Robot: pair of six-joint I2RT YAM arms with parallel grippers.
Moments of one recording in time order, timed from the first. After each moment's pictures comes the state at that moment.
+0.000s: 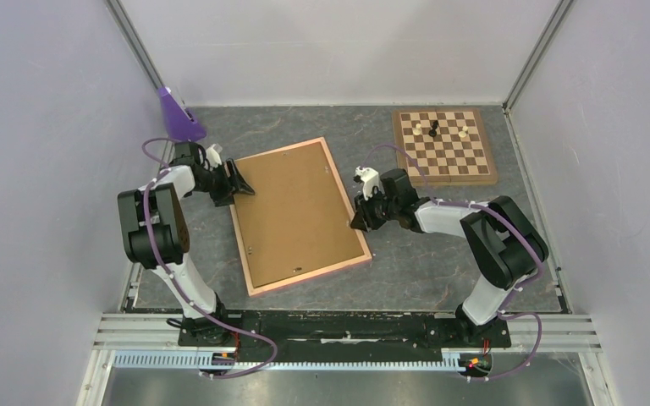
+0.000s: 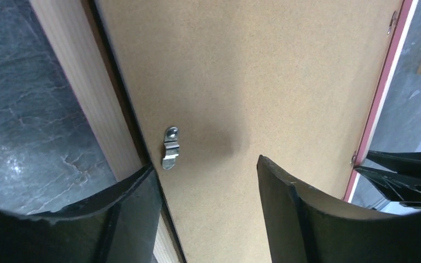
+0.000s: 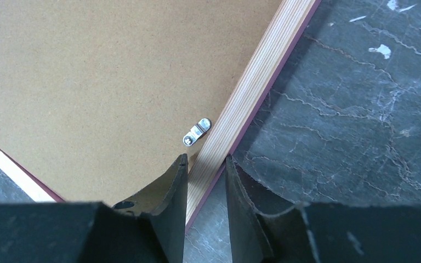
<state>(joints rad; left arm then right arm) 0.21 1.84 1.13 -0.44 0.58 -0.19 0.51 1.71 0.80 0.15 -0.45 0.01</state>
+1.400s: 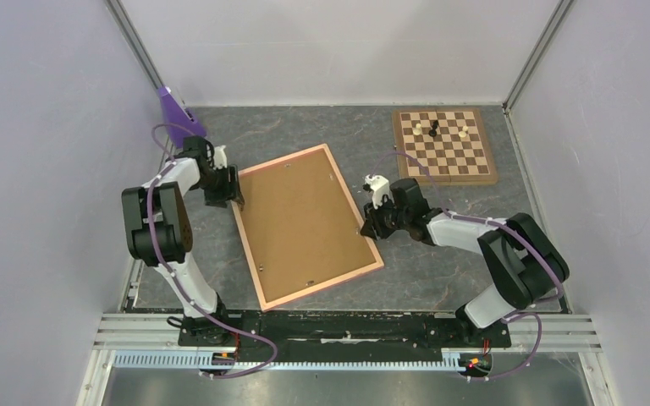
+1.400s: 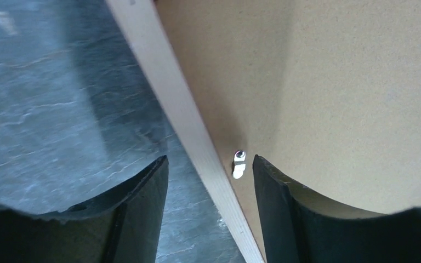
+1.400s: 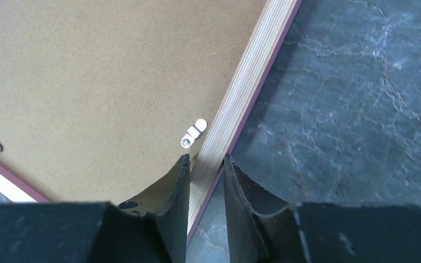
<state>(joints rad) 0.16 1.83 1.22 -0.62 0.29 0.03 0.52 1.58 0.68 0.14 -0.41 0.00</state>
